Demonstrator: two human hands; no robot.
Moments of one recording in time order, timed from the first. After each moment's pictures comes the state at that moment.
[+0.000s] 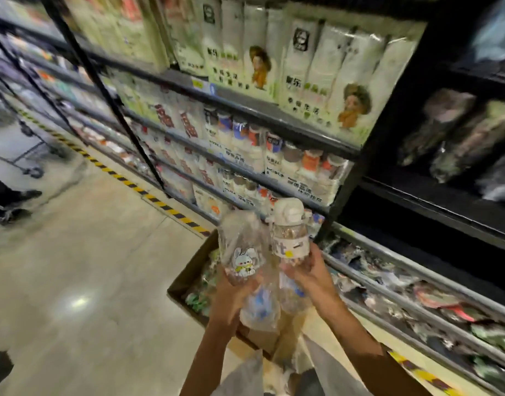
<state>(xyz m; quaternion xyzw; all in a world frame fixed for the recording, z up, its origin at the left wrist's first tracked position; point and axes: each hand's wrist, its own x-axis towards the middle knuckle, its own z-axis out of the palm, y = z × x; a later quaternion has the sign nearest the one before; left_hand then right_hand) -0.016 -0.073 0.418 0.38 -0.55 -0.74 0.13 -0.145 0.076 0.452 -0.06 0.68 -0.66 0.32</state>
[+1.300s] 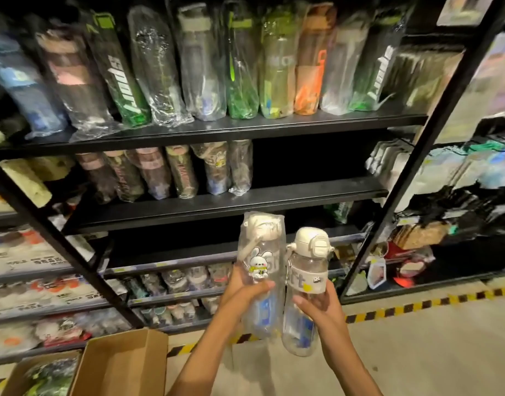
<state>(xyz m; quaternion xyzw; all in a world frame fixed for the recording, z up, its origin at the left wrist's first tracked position) -0.097 0.544 0.504 0.02 -0.67 -0.72 -0.19 -0.006 0.732 0.527 0.14 0.62 -0.77 -0.07</state>
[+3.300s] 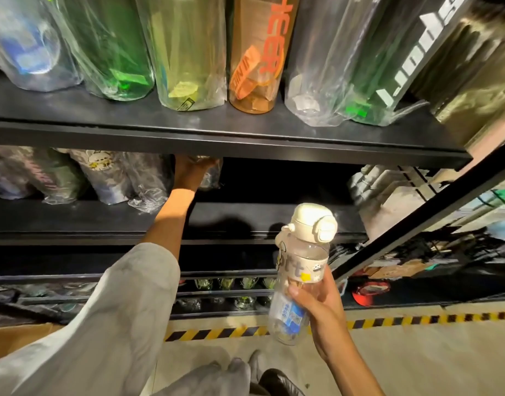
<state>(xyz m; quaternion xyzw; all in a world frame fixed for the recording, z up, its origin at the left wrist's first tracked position) -0.568 0.726 0.513 0.10 -0.73 -0.67 0.10 -0.259 0.978 0.522 0.14 0.64 -0.75 0.01</state>
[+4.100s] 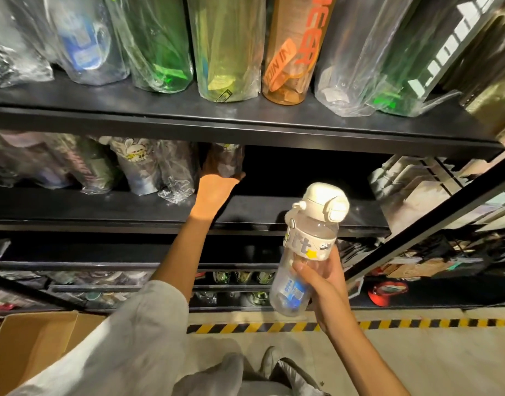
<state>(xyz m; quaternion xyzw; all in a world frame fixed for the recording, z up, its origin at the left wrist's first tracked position) -0.481 0.719 0.534 0.13 -0.82 -0.56 -0.02 -0.271 0.936 0.528 0.10 0.65 -0.75 -0.03</state>
